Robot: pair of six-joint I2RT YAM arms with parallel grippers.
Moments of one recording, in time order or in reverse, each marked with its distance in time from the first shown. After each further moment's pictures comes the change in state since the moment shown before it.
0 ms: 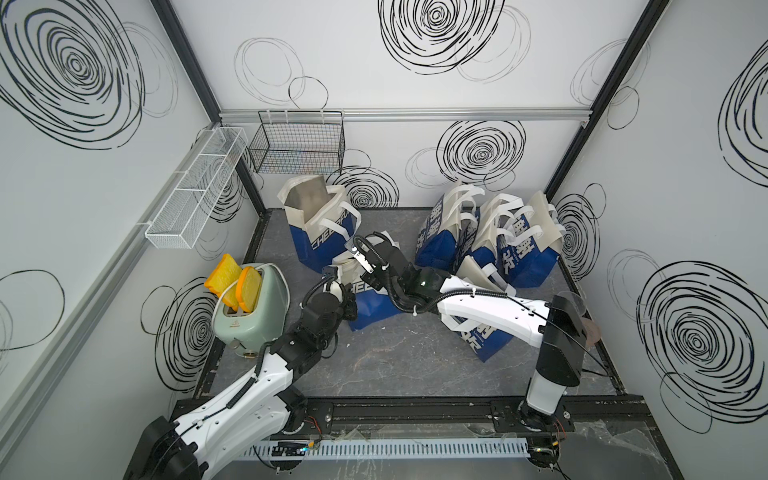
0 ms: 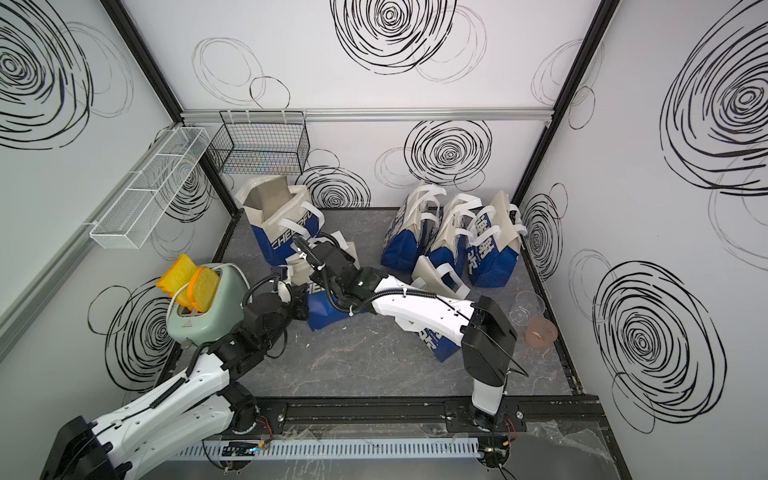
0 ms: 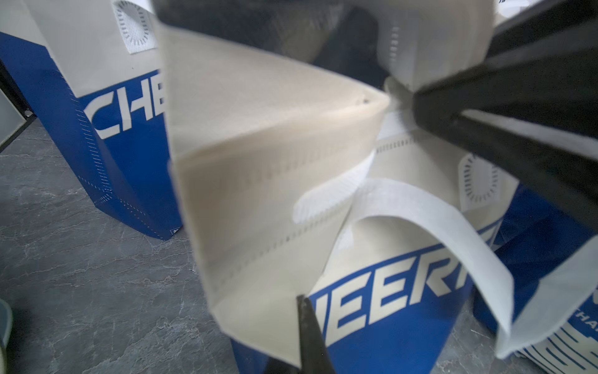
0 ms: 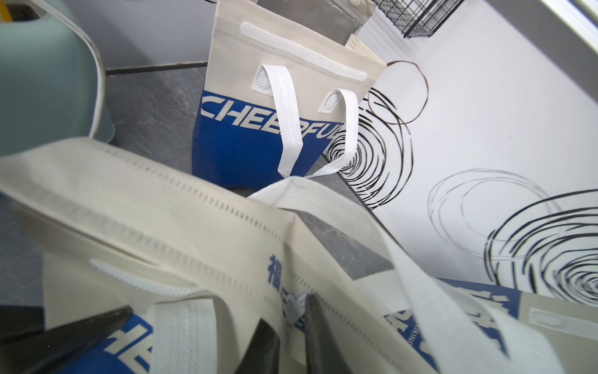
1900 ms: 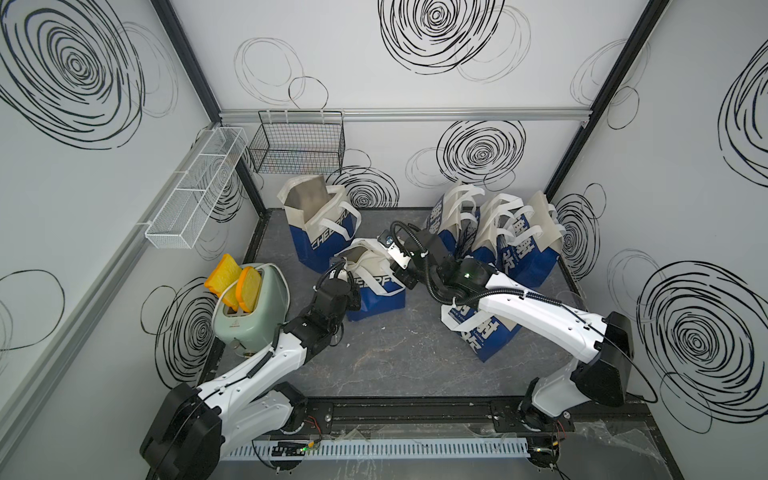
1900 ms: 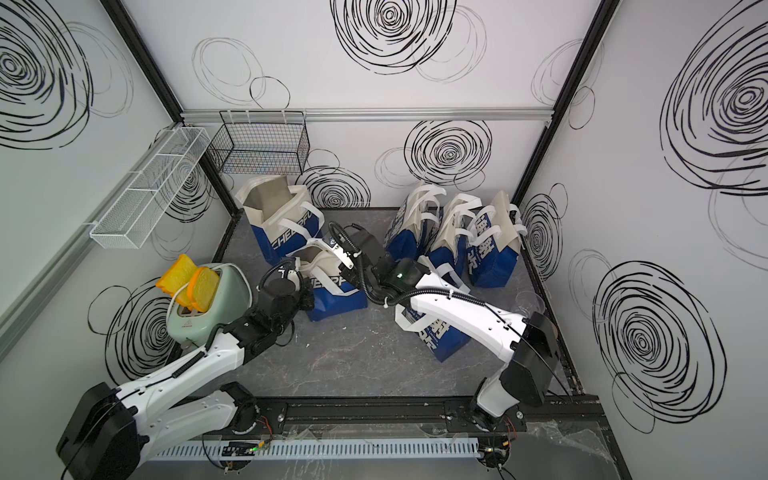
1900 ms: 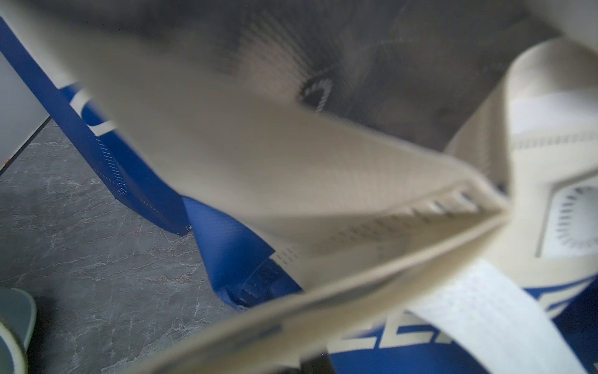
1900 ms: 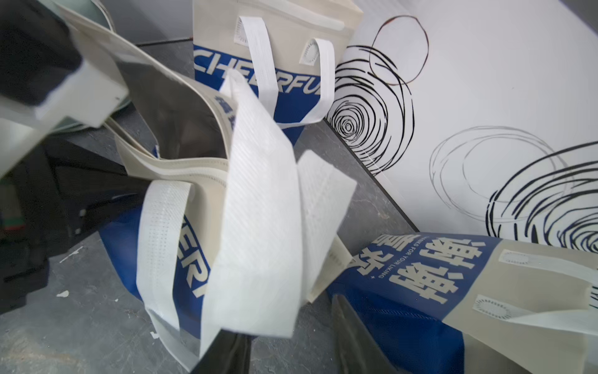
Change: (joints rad) left arm 0.034 0.206 0.108 -0.021 -0.052 -0.015; right arm -0.089 -0.243 -0.116 -0.188 -0.189 0.029
